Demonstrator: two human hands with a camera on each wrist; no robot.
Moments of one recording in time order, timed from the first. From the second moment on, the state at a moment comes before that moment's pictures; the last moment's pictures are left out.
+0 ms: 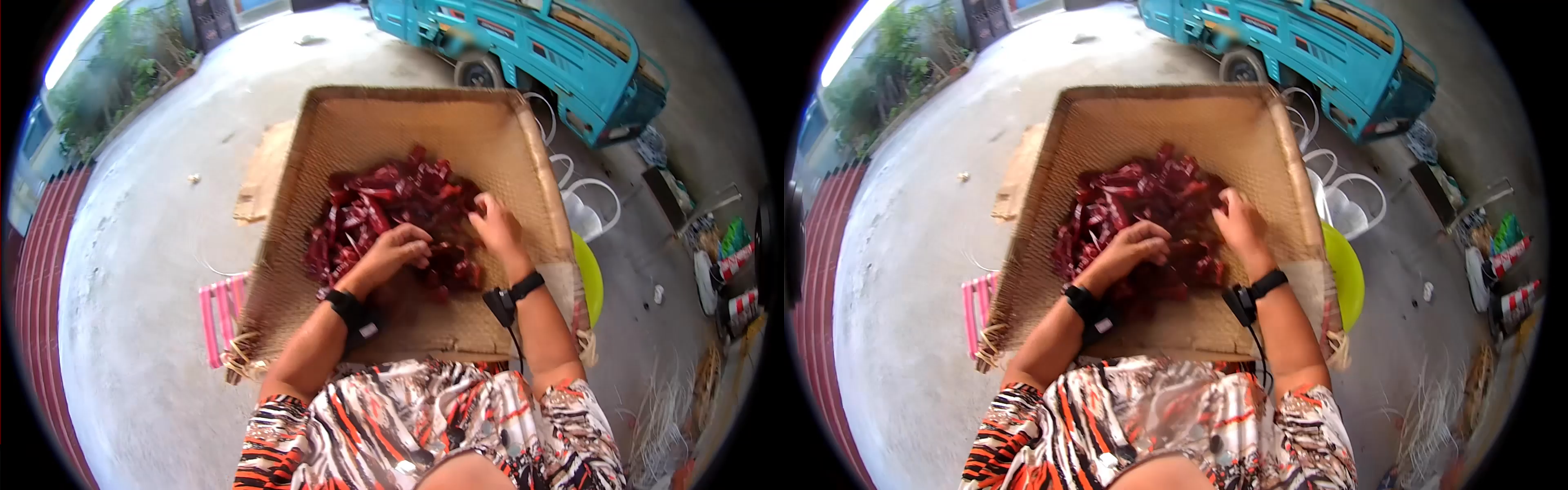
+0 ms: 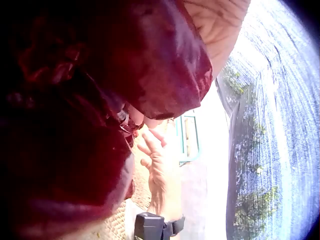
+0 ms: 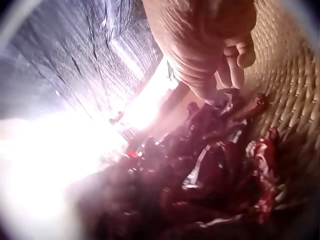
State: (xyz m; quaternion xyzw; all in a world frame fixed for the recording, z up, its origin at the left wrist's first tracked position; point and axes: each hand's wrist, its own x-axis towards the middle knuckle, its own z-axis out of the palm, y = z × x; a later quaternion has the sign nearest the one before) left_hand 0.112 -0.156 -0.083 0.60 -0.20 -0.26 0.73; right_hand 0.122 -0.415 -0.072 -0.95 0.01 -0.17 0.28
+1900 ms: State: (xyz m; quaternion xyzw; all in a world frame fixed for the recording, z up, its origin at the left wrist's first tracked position) left_hand 0.106 -0.157 -0.075 0.64 -0.29 -0.27 0.66; right_hand 0.099 -0.433 -0.012 -0.98 -0.06 -0.09 0.15
